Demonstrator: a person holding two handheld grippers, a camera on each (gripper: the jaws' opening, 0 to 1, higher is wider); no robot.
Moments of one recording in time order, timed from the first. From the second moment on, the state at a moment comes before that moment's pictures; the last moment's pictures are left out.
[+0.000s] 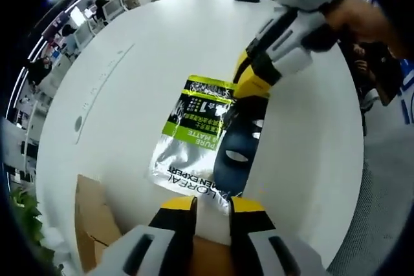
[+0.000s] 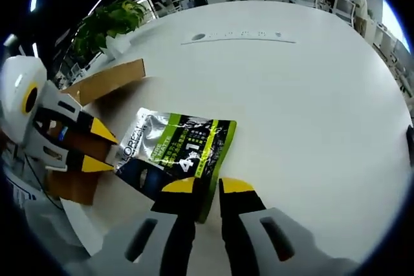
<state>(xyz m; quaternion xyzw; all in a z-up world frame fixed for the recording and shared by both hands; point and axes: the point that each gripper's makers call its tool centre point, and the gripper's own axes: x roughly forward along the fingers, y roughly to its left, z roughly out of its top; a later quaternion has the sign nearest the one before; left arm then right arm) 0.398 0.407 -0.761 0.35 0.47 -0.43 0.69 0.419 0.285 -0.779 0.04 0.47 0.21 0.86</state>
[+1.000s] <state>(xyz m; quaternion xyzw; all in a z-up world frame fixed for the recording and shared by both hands) 0.374 0.429 -0.682 0.19 0.42 -0.44 0.77 0.391 0.304 -0.699 -0.02 0.41 0.25 0.88</state>
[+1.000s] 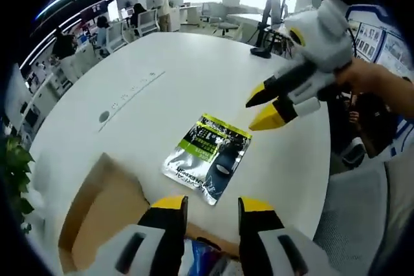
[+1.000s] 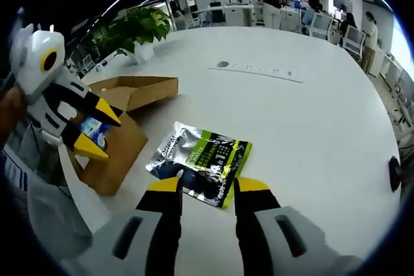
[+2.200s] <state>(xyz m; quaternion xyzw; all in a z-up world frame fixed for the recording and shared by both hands) 0.331 0.577 -0.620 0.11 0.36 -0.33 0.86 0.347 0.393 -0.641 -0.05 0.35 0.34 0.87</state>
